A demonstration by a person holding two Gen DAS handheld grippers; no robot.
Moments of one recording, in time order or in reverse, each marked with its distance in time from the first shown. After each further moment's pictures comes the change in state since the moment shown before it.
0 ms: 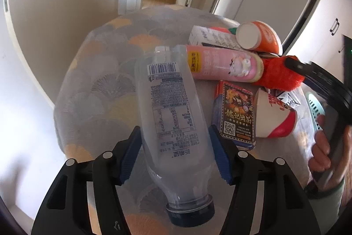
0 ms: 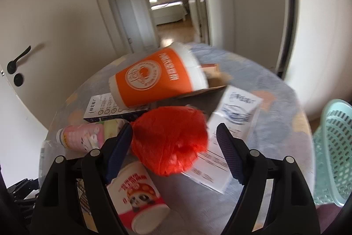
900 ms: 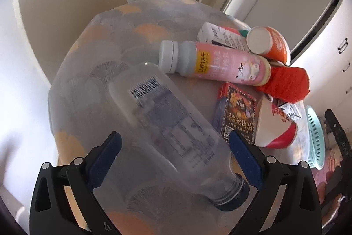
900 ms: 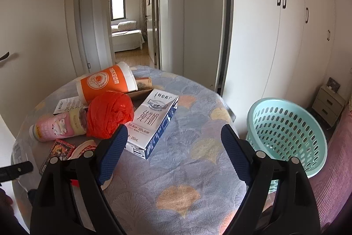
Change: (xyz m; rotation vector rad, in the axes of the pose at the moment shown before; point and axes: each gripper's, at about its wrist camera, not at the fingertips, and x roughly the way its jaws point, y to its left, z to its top) left arm 0.022 0.001 0.007 -0.128 0.046 0.013; right arm -0.095 -0.030 -0.058 0.034 -0.211 -0.322
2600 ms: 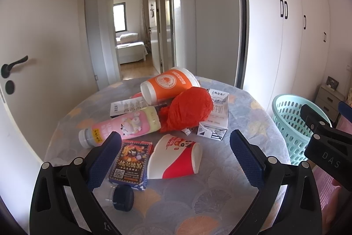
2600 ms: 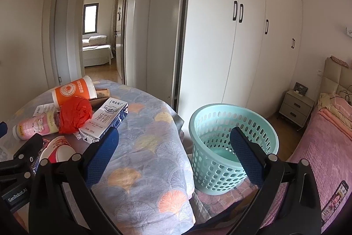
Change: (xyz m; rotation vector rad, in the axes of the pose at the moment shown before) left arm -0.062 -0.172 -0.054 0.458 -0.443 0.011; right arm -0.078 -0.048 -0.021 0.025 -0.137 -0.236
